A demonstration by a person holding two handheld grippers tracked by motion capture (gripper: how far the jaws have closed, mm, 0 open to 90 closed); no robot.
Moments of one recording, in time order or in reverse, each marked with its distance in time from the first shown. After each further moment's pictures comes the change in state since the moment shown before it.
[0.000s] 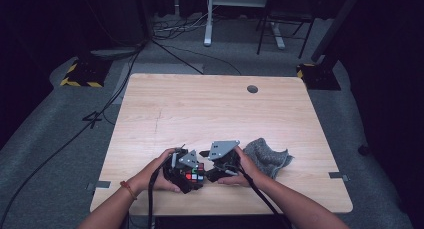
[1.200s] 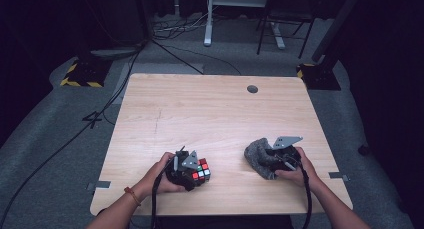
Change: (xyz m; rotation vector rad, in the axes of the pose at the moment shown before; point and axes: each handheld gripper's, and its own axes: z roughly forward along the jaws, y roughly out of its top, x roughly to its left) left arm -0.004 0.003 0.015 0.004 0.103 -0.036; right arm -0.074 -0.143 -0.112 0.183 -0.229 0.294
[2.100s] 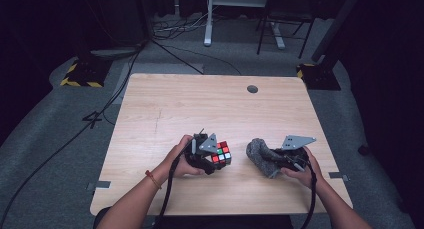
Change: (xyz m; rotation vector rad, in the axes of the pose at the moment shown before) left arm 0.014 0.071 -0.001 -0.136 0.001 0.088; right arm 0.008 0.009 -0.033 -0.157 0.027 -0.061
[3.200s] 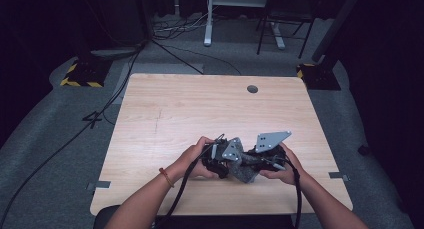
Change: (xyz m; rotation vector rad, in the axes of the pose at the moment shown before) left arm -0.018 0.031 0.030 0.112 0.024 0.119; right arm 0.062 0.088 0.016 -0.015 0.242 -0.172
